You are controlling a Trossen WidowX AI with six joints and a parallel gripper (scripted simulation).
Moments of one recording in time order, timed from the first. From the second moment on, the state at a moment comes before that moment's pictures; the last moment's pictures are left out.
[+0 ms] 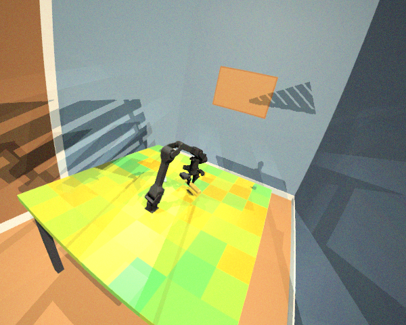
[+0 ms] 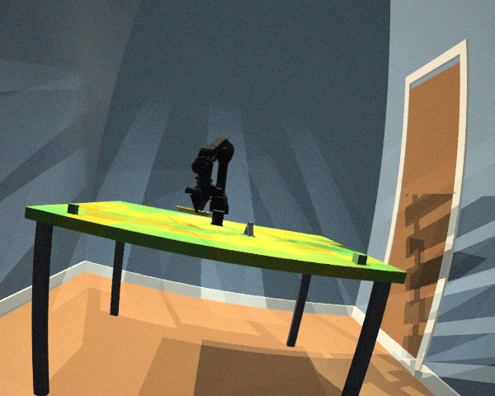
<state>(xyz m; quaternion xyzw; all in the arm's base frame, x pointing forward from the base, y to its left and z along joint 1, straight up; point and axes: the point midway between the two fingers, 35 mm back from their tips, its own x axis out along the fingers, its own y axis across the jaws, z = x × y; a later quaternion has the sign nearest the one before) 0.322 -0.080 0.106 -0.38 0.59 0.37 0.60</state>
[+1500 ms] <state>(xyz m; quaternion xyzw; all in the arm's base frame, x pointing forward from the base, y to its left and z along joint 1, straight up) 0.336 0.004 0.161 -0.33 0.62 0.32 0.64</state>
